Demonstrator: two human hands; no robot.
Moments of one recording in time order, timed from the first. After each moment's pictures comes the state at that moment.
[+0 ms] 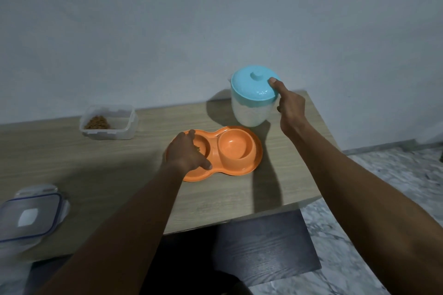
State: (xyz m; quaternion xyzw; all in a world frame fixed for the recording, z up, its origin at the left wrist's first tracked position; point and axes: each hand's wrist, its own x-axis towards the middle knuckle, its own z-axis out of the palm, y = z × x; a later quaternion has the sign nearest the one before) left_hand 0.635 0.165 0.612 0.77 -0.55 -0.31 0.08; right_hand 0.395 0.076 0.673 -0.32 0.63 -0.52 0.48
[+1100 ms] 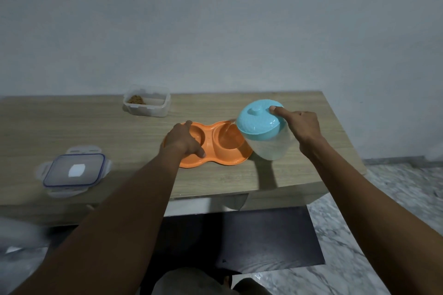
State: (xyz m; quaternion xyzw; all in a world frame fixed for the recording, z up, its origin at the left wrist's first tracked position) left_hand 0.713 0.215 0.608 0.80 -0.53 -0.29 0.07; right_hand 0.420 0.190 0.680 -0.45 0.68 -0.38 0.44
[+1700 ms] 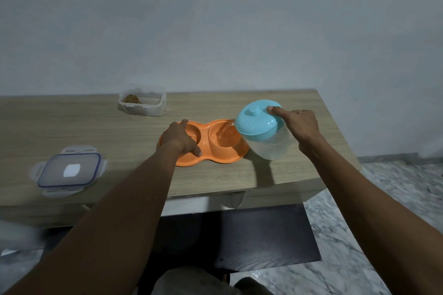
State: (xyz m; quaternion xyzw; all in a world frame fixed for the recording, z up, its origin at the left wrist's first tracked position) left_hand 0.711 0.217 0.606 0.80 -0.52 -0.30 0.07; right_hand 0.413 0.197 0.684 -0.46 0.70 -0.35 0.41
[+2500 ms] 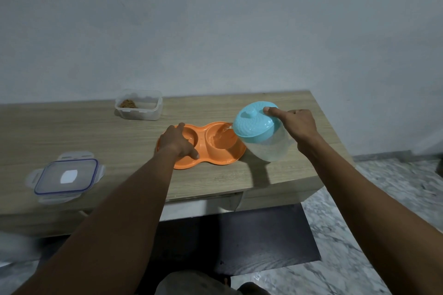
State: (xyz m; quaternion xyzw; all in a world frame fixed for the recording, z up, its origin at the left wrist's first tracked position) left_hand 0.711 0.218 0.601 0.80 -0.53 -0.28 0.06; right_hand 0.409 0.205 0.691 -0.47 0.71 -0.35 0.40
